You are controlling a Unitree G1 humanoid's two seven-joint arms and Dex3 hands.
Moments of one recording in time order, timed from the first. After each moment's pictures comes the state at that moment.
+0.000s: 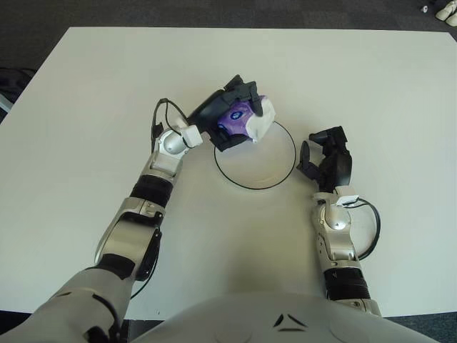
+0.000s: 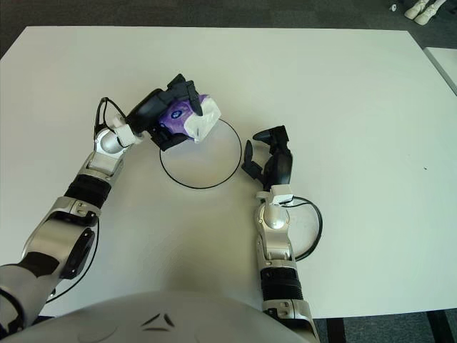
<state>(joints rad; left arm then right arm) -0.61 0.21 -0.17 0.52 0.12 -0.83 -0.39 0.01 0.10 -0.03 0.13 -0.09 -0.49 -0.24</state>
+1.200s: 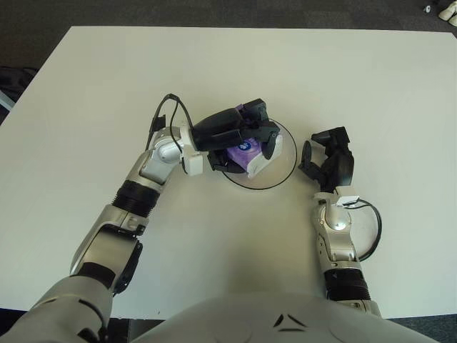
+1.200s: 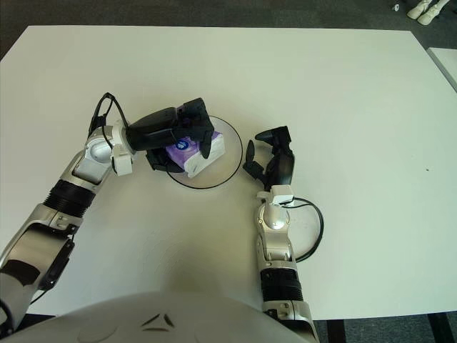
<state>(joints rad) -0.53 0.35 -0.29 0.19 0.23 -0.81 -0.56 0.02 0.11 -0.03 0.12 -0.11 -0.47 -0.28</state>
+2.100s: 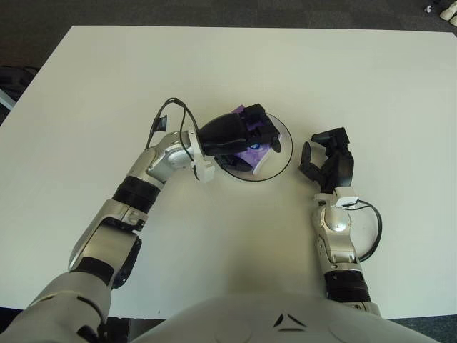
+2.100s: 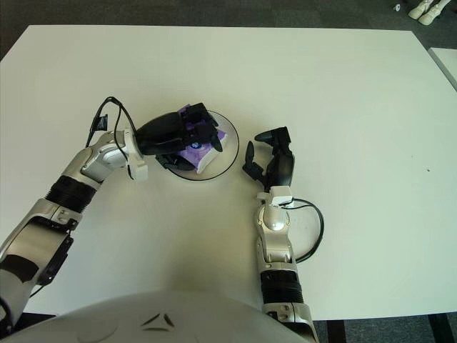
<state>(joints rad) -0.61 0.36 -0.33 0.38 0.61 -0.98 -0.22 0.03 0.11 -0.03 0.10 -0.13 -0.47 -0.29</state>
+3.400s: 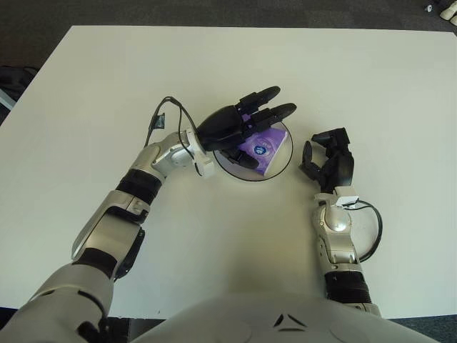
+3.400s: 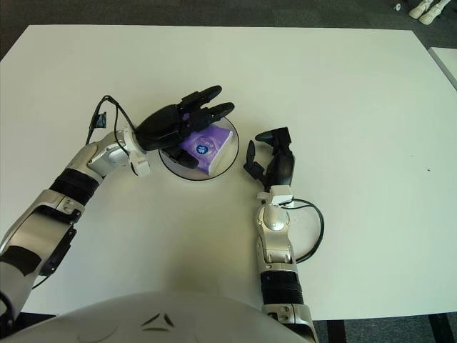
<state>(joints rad) -0.66 0.35 -0.35 0.52 0.65 -1.04 0.05 0.03 0.11 -0.02 0.08 -0.13 -0.42 -0.30</state>
